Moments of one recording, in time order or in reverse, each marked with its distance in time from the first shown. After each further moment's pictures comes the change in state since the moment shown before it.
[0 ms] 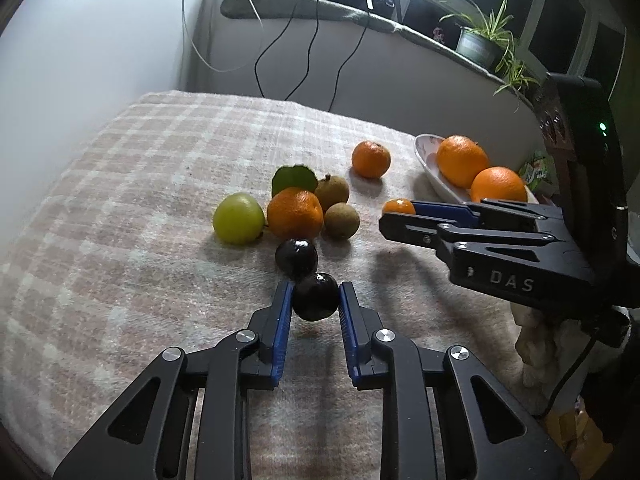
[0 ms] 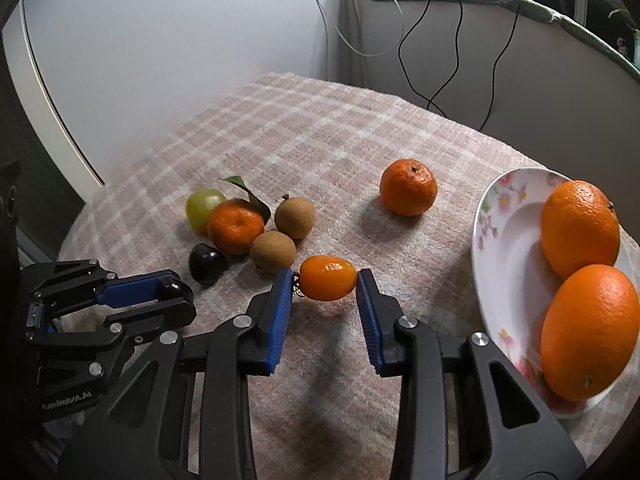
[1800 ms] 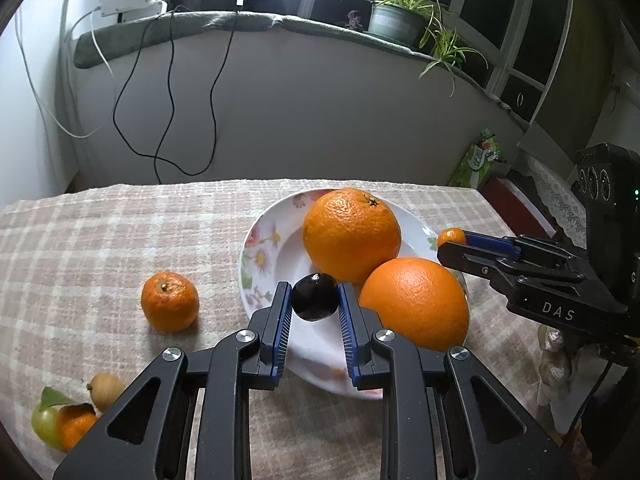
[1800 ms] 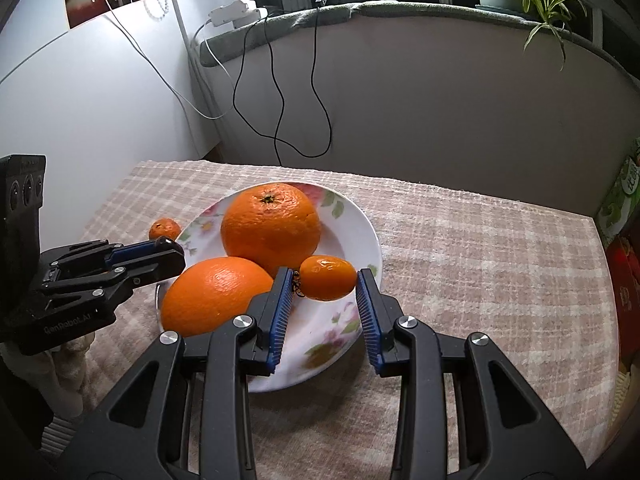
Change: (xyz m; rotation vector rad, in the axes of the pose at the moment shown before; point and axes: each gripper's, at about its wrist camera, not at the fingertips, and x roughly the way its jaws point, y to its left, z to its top) left arm 0.092 -0.128 0.093 0.202 0.011 -0.168; right arm -0.090 -0.187 -0.035 0.273 -0.133 -0.191
